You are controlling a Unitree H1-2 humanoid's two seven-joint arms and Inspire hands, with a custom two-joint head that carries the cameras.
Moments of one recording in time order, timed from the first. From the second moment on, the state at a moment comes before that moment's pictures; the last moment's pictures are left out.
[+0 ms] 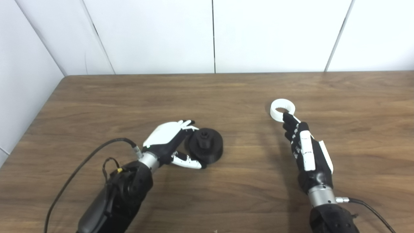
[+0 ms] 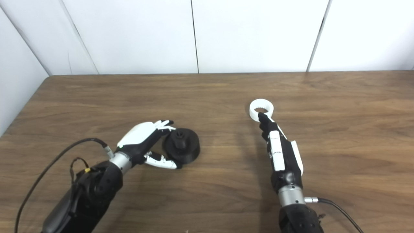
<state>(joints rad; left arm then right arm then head) -0.20 0.36 -0.41 -0.25 0.71 0.38 -0.38 0.08 0.07 0.05 -0.31 -0.03 0.22 -0.03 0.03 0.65</state>
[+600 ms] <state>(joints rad) -0.14 0.28 -0.46 -0.33 0.78 0.38 -0.39 0.08 0.07 0.05 -0.31 -0.04 0.22 -0.04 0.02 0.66</state>
